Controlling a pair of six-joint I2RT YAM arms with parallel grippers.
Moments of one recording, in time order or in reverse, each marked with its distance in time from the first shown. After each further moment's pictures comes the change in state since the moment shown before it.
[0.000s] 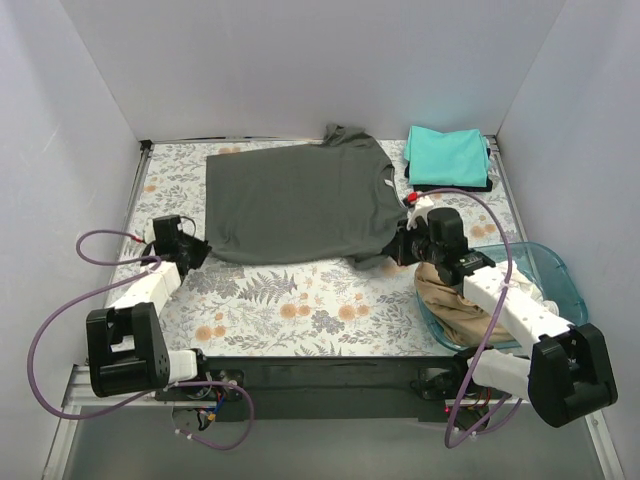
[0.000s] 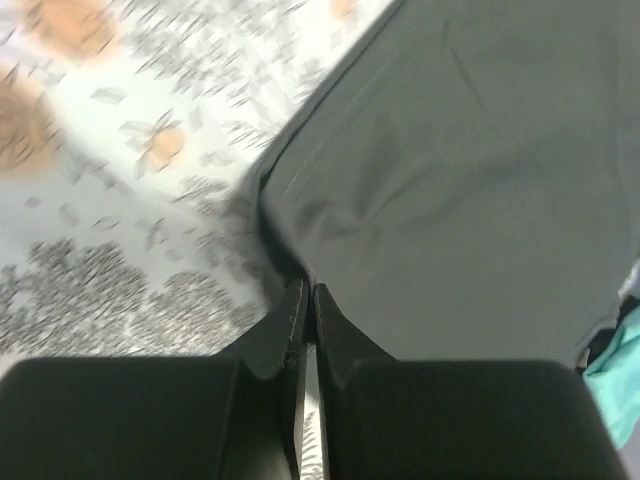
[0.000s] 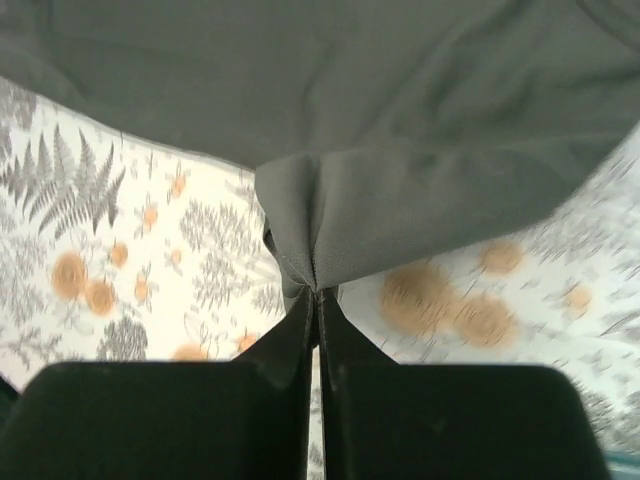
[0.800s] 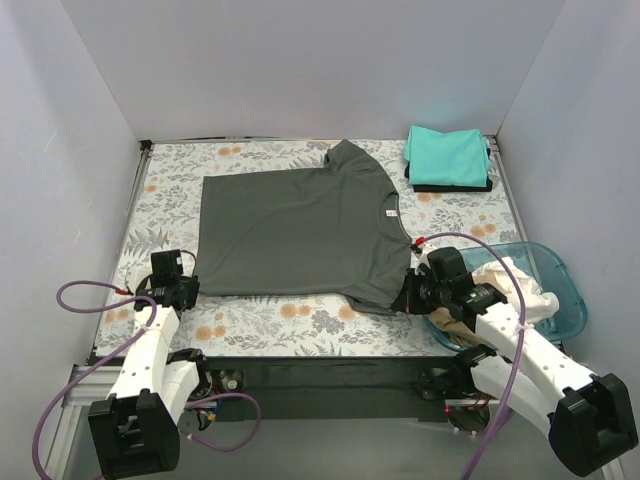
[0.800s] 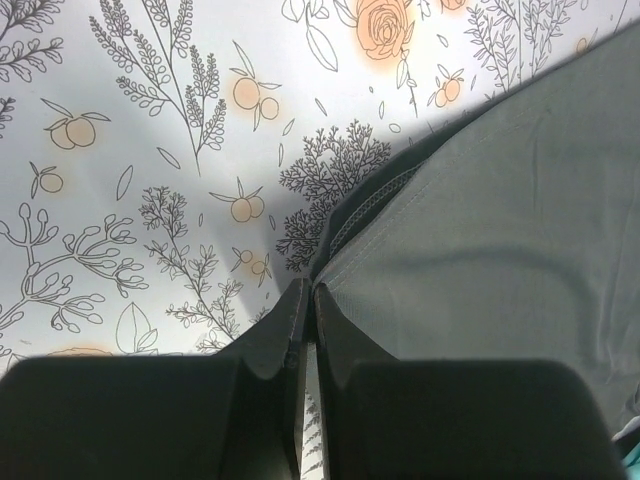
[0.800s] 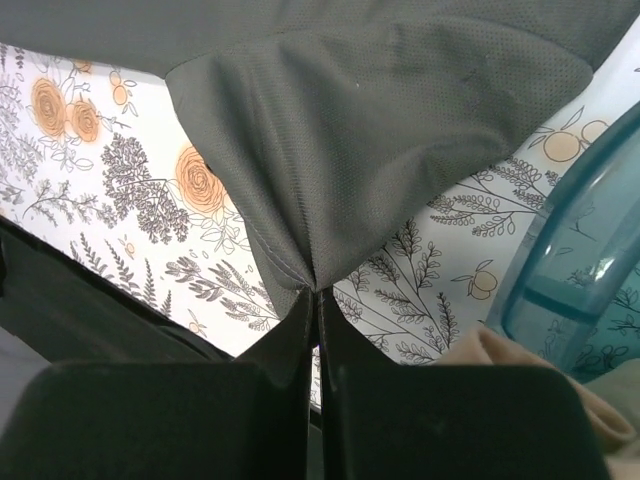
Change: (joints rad) left arm 0.000 -0.441 -0.174 -0.488 -0.243 -0.240; right arm 0.079 -0.296 -0.231 -0.381 -0.021 0.245
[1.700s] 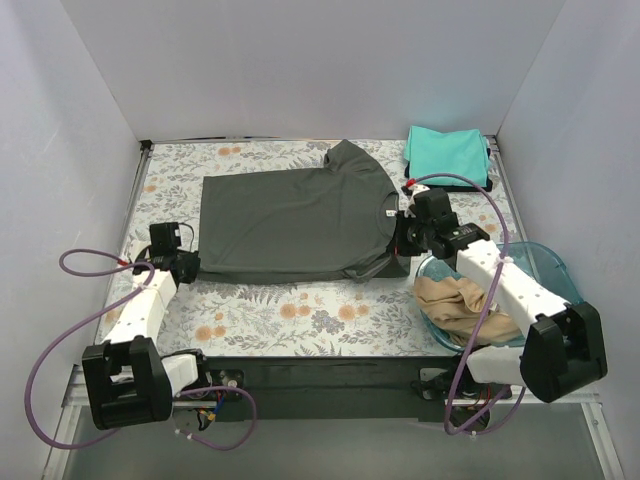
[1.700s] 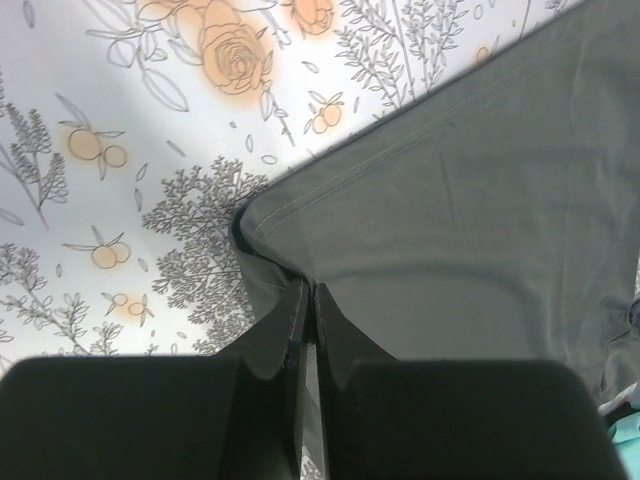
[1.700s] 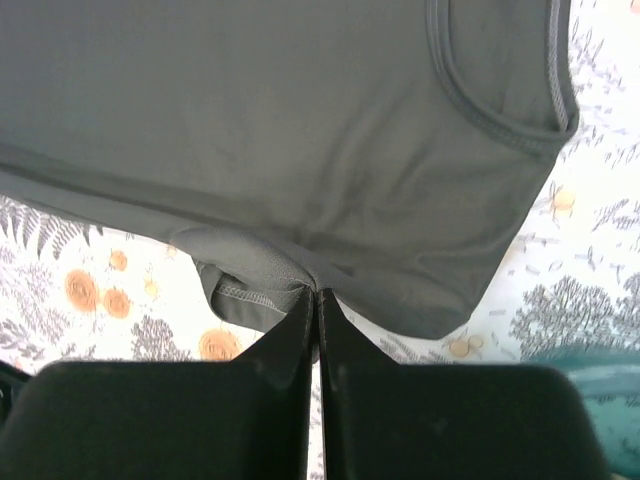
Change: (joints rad) left arm 0.000 0.265 0.174 0.097 0.052 0.033; right arm -0.036 0.404 0.447 0.011 0.162 -0.071
